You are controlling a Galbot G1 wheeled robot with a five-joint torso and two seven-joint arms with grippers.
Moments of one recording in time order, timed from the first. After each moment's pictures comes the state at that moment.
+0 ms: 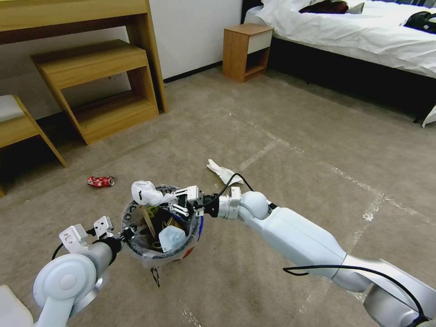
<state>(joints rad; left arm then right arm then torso) 1.41 -1.21 -0.71 -2.21 -1.35 0.73 -0.75 -0.40 1.18 -0.50 1.39 0.68 0.37 -0.80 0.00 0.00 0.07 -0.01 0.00</state>
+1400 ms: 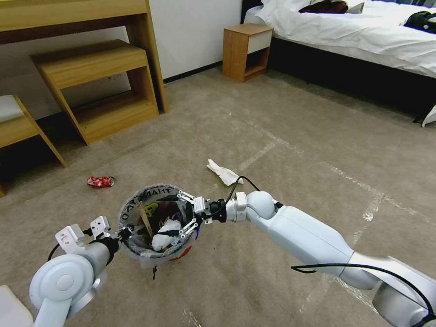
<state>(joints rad) 1.41 -1.21 -0.72 -2.22 -1.35 0.73 -0.75 -0.36 1.14 -0.54 1.38 0.64 0.40 -0.90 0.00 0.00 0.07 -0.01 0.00</state>
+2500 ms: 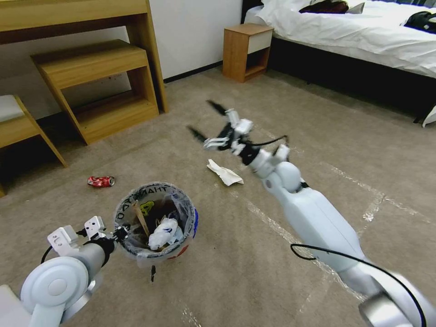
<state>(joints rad) 1.44 -1.22 -0.76 -2.27 -1.37 0.73 -0.77 -0.58 1.22 0.13 1.52 0.62 0.39 -0.50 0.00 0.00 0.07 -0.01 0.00</state>
